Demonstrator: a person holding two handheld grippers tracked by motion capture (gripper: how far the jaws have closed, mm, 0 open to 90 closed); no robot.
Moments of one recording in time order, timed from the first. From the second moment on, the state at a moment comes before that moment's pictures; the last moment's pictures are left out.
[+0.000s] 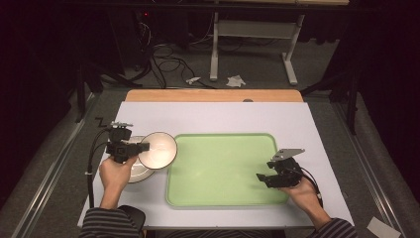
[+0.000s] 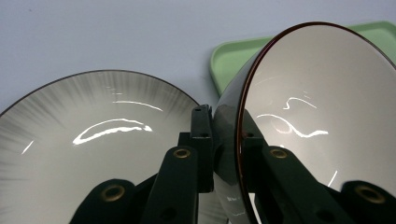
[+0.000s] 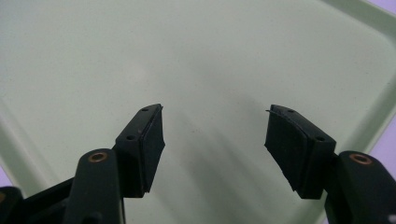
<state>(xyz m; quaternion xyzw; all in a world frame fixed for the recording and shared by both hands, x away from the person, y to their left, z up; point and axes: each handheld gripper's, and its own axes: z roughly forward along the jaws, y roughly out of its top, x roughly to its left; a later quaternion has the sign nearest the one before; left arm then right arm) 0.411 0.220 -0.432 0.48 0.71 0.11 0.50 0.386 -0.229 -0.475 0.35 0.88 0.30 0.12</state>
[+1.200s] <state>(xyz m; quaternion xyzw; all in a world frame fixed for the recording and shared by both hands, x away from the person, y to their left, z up) 0.415 0.137 -0.411 0.56 0.64 0.05 0.52 0.385 -0.250 -0.472 0.37 0.87 0.31 0.13</state>
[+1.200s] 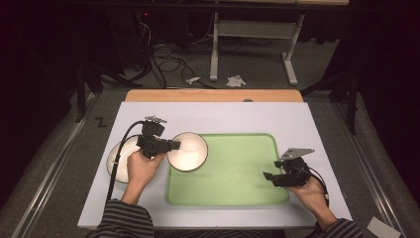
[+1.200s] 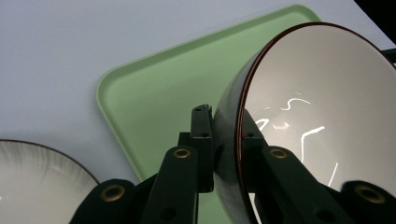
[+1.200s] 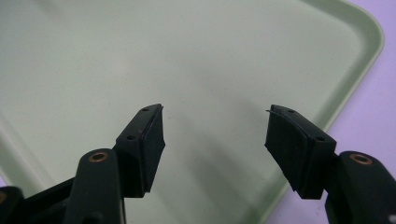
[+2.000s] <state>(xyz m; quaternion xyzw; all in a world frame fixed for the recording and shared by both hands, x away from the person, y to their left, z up) 0.427 0.089 -0.417 0.59 0.62 0.02 0.51 0.382 -0.263 -0.468 0.39 0.85 0.32 0.13</state>
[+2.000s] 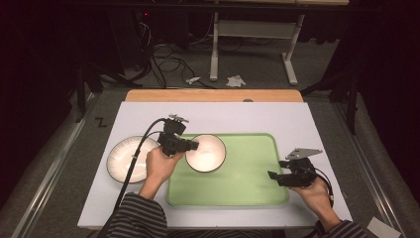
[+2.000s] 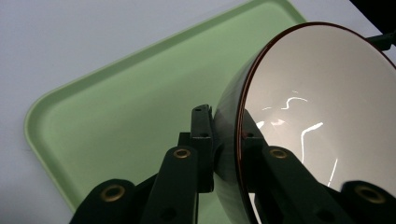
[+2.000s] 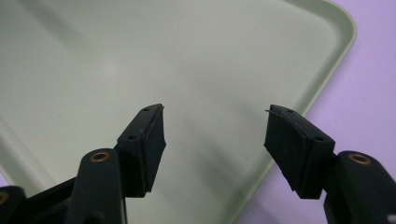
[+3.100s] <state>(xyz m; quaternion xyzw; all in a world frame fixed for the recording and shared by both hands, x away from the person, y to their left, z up) 0.475 0.045 -0.458 0.57 0.66 0.02 0.48 0.384 -0.268 -0.468 0.39 0.85 0.33 0.13</state>
